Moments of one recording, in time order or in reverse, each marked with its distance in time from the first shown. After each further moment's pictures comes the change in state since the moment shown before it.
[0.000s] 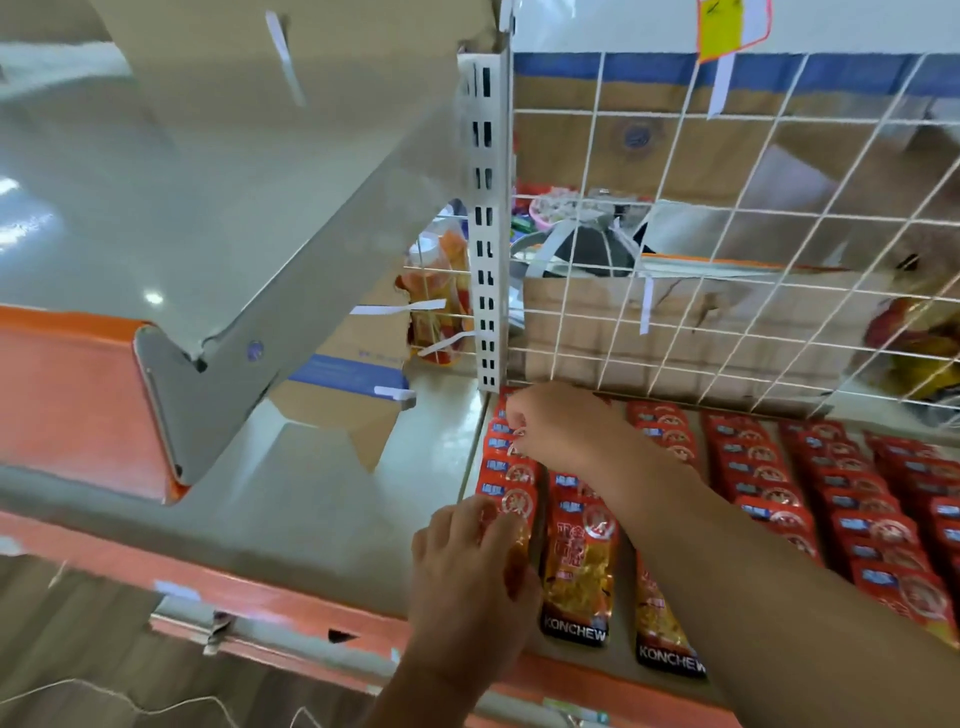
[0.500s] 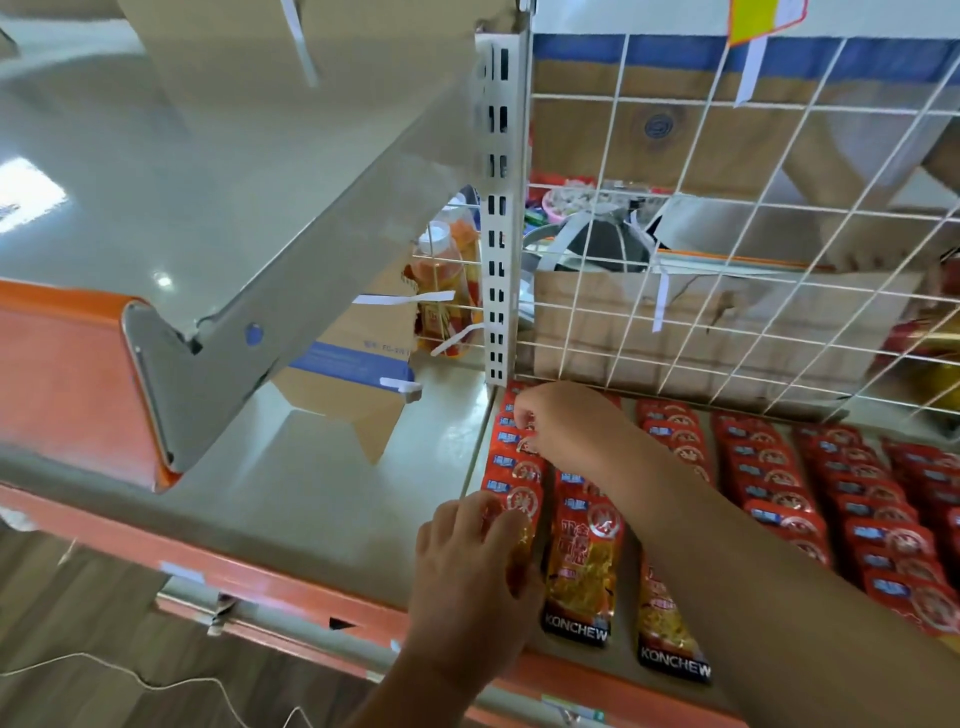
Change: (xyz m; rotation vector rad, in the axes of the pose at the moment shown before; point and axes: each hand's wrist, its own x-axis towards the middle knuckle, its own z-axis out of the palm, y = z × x) left_hand -0.002 0.001 0.000 0.022 -0.028 -0.017; right_hand 0.000 0.005 0.010 0.032 0.016 0.013
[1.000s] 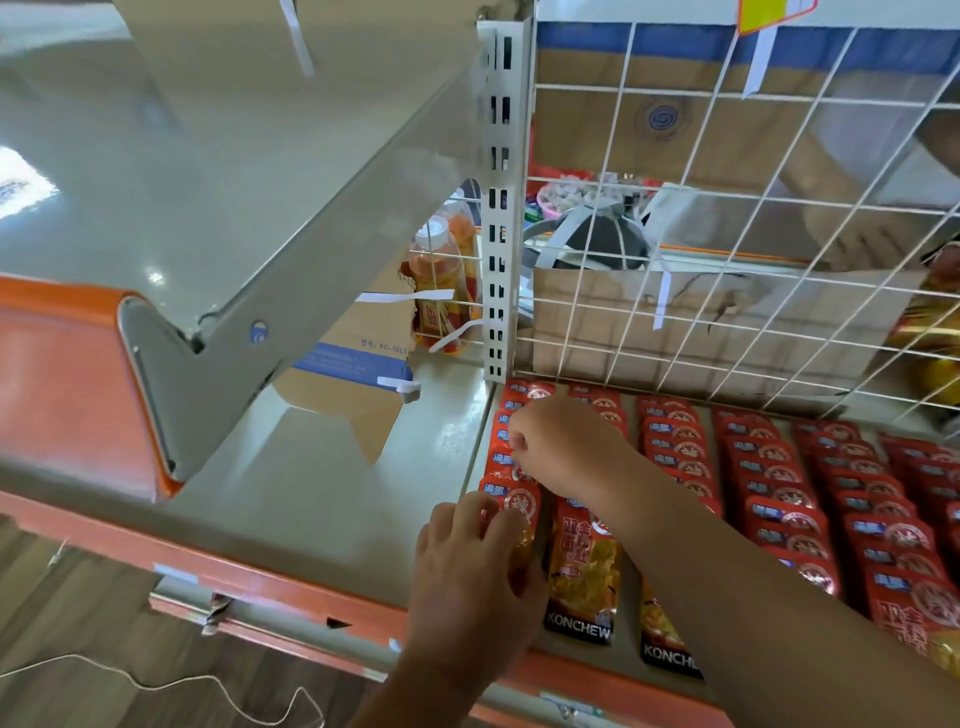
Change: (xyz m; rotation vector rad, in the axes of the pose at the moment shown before) left_hand 0.000 0.000 0.000 -0.030 0.047 -0.017; right_hand -0.009 -0.012 0.017 -0.070 0.024 -0.035
